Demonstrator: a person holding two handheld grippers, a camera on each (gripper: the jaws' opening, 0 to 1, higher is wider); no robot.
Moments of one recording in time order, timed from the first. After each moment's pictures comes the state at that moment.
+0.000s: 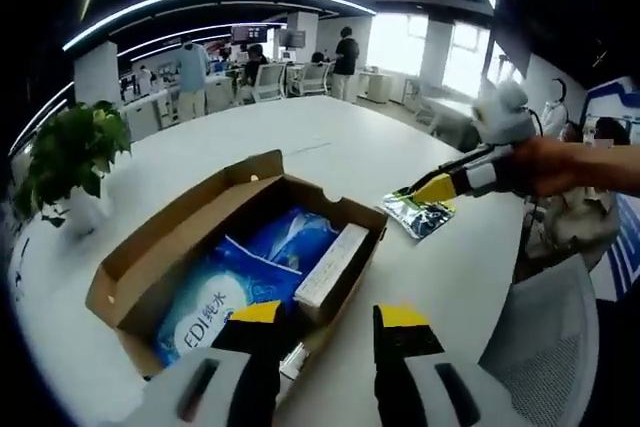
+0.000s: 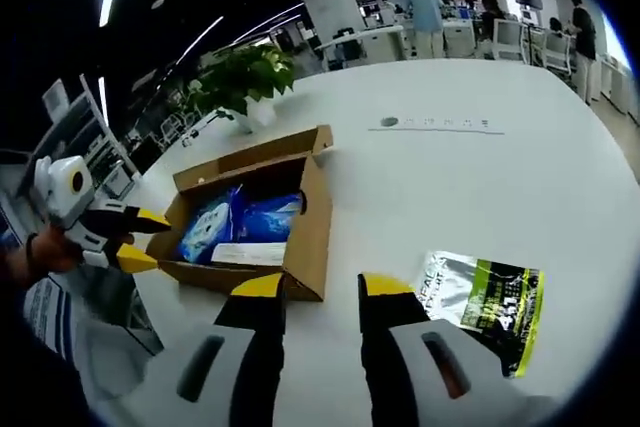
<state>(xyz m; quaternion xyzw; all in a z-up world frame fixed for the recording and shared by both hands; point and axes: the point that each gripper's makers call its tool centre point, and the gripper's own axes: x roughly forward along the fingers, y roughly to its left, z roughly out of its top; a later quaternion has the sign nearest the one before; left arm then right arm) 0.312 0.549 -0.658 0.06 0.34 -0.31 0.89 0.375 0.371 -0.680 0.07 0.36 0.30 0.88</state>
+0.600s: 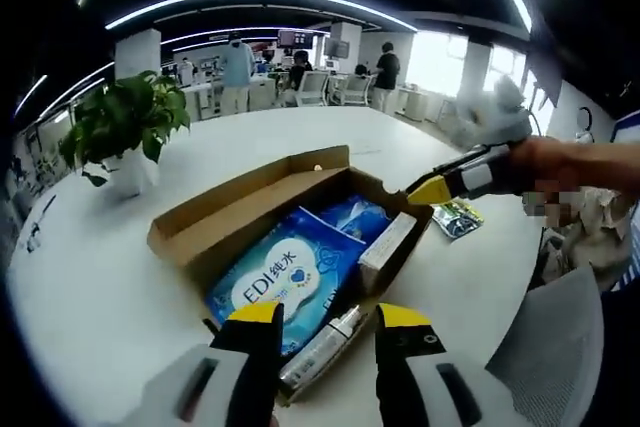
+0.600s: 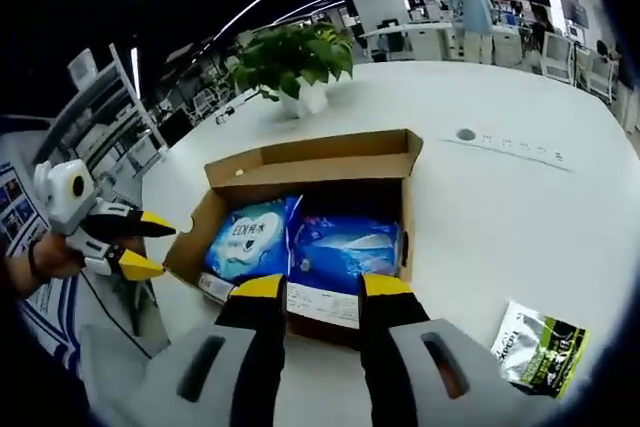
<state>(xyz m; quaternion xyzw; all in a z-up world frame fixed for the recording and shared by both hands) 0.297 0.620 -0.658 0.02 0.33 -0.24 0.91 0.391 0.475 -0.680 0.03 0.37 0.38 0.85</state>
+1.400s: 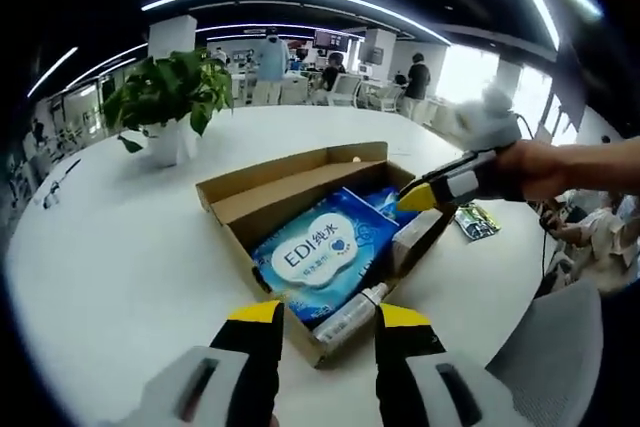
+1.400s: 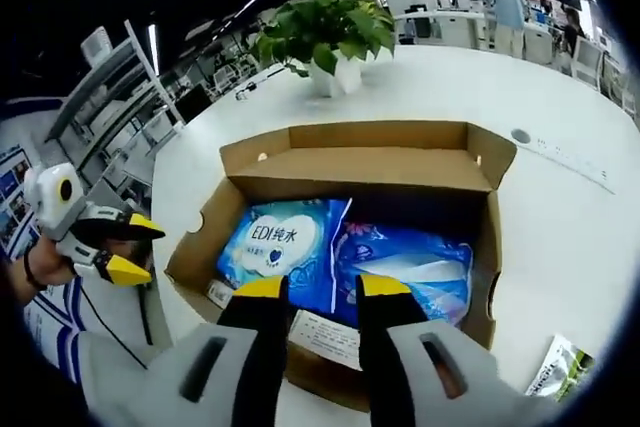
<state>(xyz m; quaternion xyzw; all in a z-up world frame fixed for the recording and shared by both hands) 0.279 0.663 -0.667 -0.02 0.34 -0.19 0.92 0.383 0.542 -0.692 0.01 0.40 0.42 0.82</state>
